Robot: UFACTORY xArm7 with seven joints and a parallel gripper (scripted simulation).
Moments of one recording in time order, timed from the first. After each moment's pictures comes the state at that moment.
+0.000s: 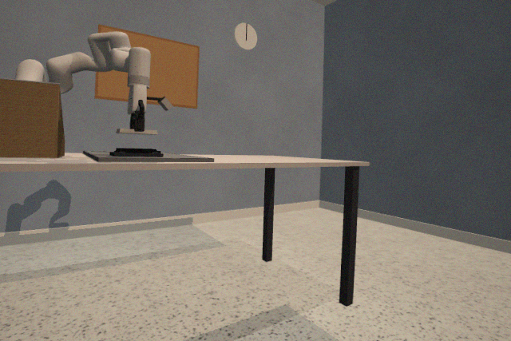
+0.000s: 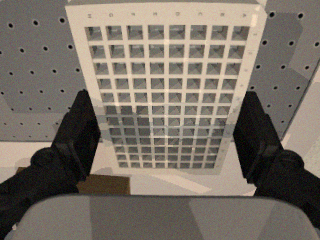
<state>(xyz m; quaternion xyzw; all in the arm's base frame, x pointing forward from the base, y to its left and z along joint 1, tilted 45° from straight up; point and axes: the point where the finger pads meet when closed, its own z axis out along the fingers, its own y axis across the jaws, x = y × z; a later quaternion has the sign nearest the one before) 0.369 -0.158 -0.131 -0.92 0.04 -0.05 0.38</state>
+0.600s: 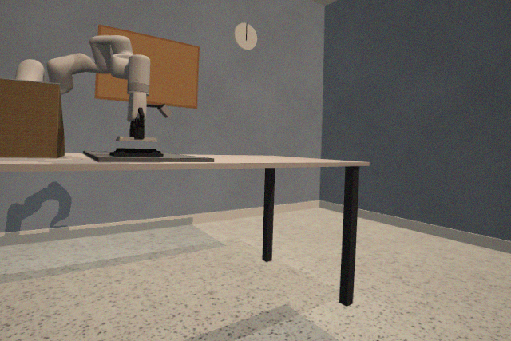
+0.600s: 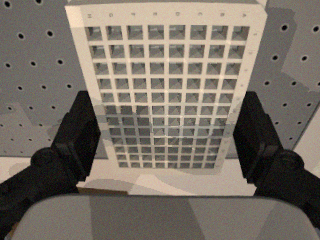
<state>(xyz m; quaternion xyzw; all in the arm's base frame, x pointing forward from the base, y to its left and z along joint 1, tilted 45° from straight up) 0.373 -0.139 -0.150 -0.92 0.04 -0.05 0.38</state>
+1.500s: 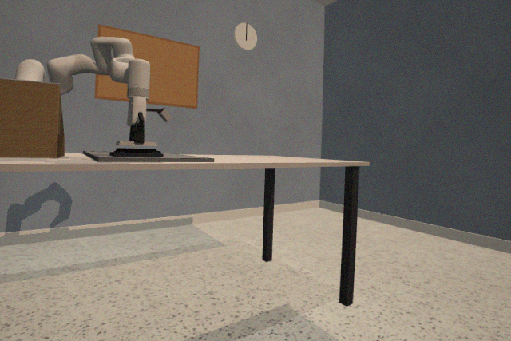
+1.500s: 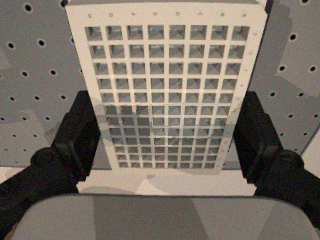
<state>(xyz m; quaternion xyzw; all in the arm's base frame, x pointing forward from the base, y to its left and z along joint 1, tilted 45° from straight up) 0.375 -0.129 -0.161 -0.92 0.04 -0.05 0.38</state>
